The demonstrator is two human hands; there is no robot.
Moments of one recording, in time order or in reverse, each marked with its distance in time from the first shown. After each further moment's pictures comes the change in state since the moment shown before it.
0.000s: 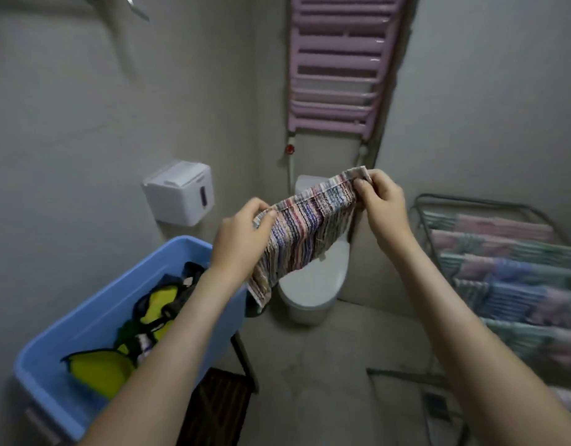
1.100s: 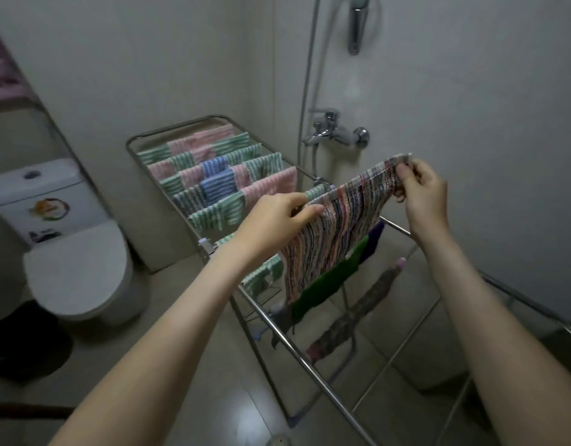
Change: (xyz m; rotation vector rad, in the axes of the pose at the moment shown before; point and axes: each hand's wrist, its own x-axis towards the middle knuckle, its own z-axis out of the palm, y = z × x) left_hand -0.284 0.340 0.176 -0.357 -0.969 0.832; right_hand -0.375 -0.086 -0.452 -0.371 0.969 0.294
